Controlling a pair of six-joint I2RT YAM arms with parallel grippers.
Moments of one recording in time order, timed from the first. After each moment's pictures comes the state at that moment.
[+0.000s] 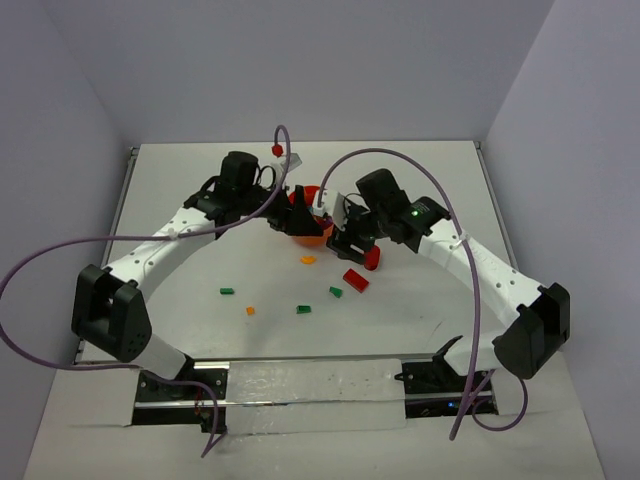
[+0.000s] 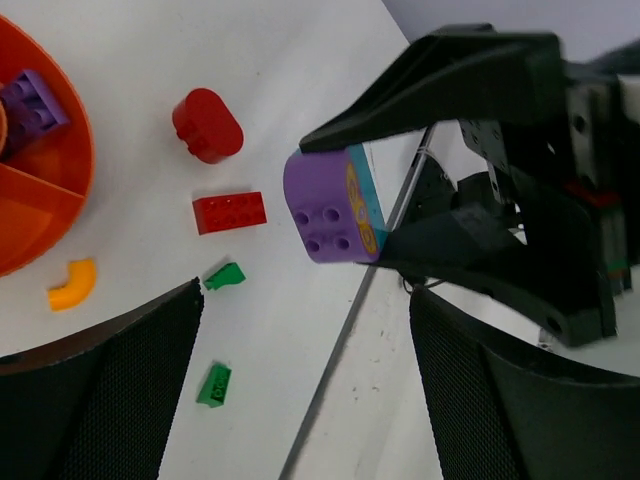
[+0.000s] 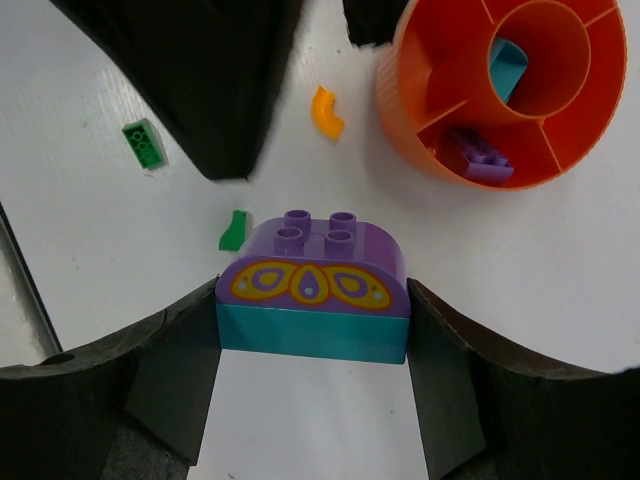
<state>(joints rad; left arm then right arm) -0.52 1.52 1.25 -0.30 0.79 -0.33 0.61 1.36 1.26 -0.76 -0.34 -0.61</state>
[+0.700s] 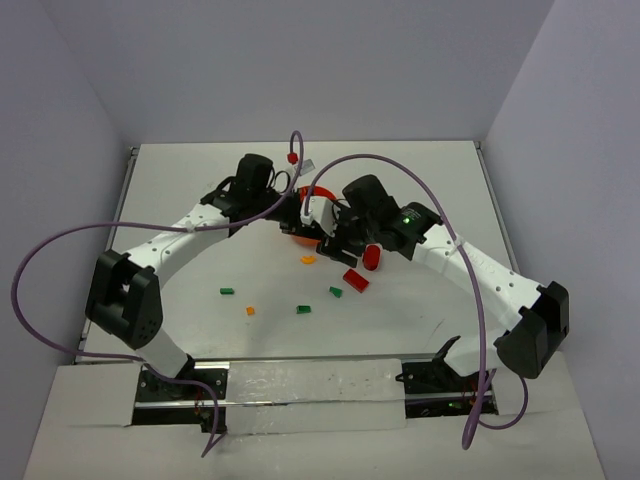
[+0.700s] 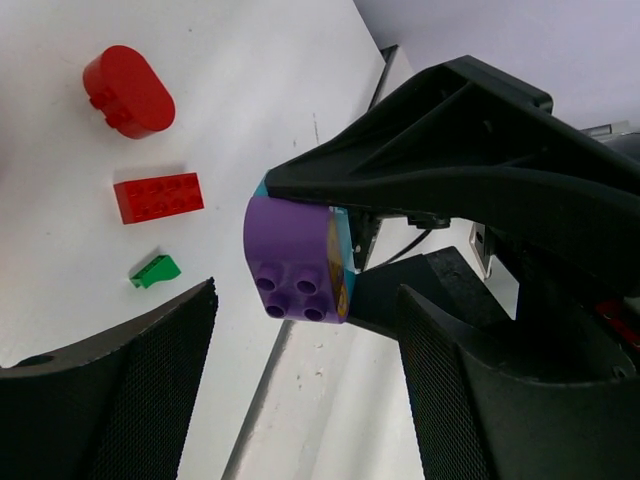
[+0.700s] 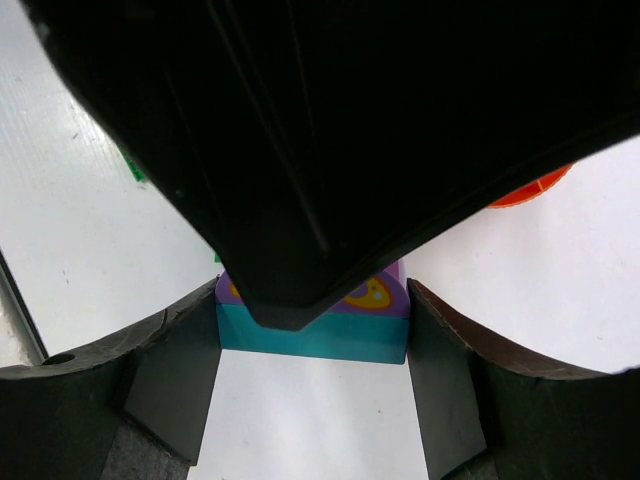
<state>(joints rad) -0.56 1.62 1.27 -0.27 0.90 -0.45 0.74 1.36 1.27 -0.74 -0.20 -0.58</state>
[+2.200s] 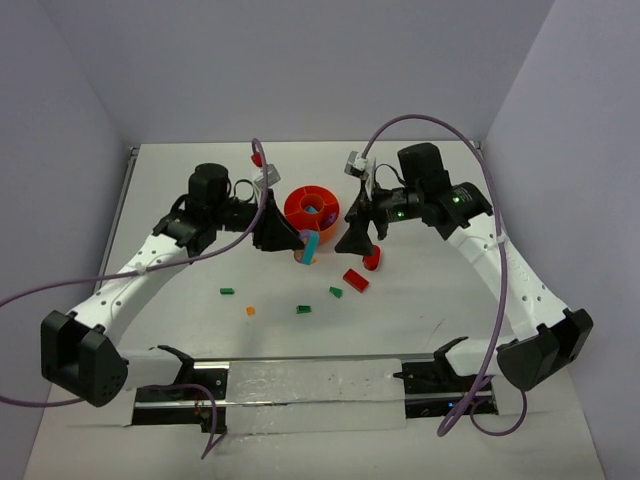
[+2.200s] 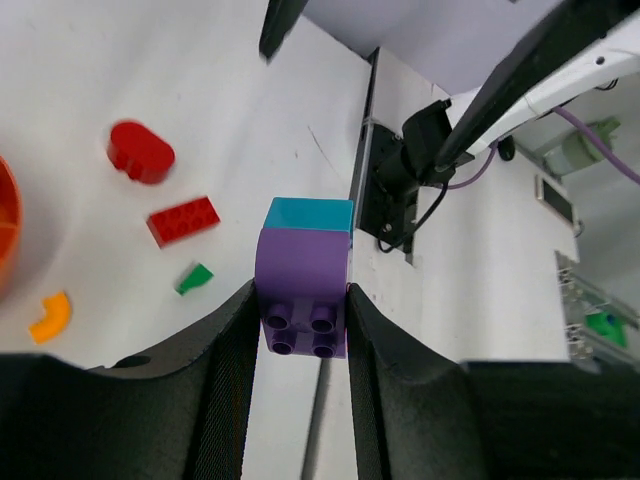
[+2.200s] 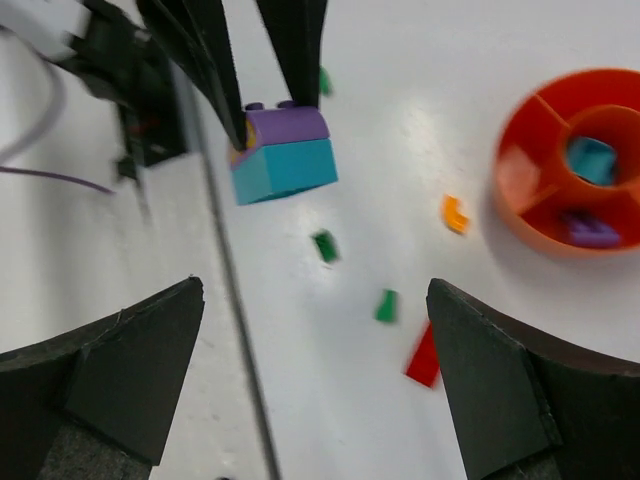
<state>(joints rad) -0.48 1.29 1.08 -0.23 1.00 -0.19 0.46 1.29 1.41 -0.84 -0.77 -0.31</state>
